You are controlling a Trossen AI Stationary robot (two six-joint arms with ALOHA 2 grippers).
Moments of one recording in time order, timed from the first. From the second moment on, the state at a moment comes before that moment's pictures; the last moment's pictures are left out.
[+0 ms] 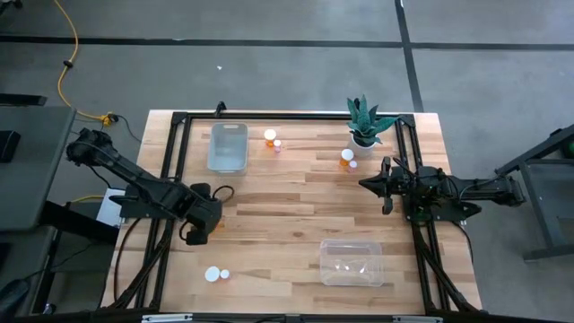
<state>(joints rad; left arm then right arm) -0.37 1.18 0.75 -1.03 -0.13 -0.52 0.00 0.06 0.02 0.00 0.10 0.13</state>
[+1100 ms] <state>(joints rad) -0.37 1.33 0.75 -1.02 -0.15 -0.47 0.00 0.06 0.02 0.00 0.10 0.13</state>
